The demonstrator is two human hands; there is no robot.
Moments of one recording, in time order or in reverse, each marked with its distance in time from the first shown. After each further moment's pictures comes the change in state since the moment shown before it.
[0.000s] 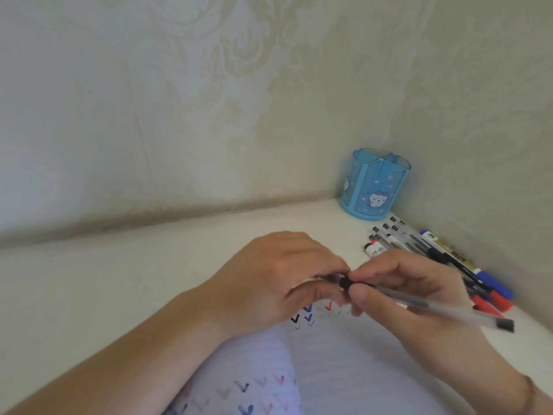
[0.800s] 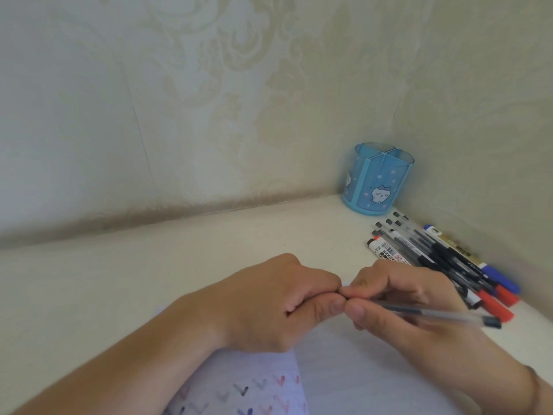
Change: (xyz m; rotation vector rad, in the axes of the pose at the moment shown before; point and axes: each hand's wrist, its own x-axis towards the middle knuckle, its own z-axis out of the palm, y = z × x) left_hand -0.005 0.014 -0.007 -0.266 -0.388 -0.262; right_hand -0.001 -0.002 0.001 -0.060 -0.186 -0.040
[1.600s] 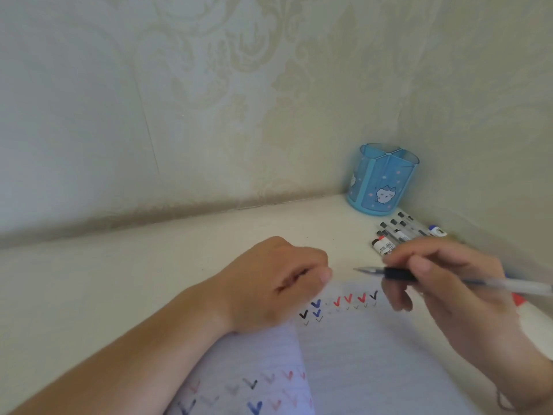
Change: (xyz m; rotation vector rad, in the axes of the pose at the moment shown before) left_hand -0.001 -0.010 -0.004 0.050 0.173 -0.027; right_hand 0.004 0.005 -0.017 0.183 0.213 -0.035
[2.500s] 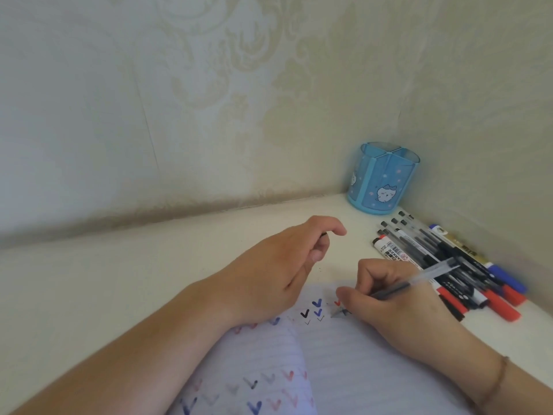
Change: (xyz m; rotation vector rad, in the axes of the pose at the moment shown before) left_hand 0.005 -0.011 0.006 0.046 0.023 -0.024; right_hand 0.000 0.027 0.021 -0.421 -0.067 0.325
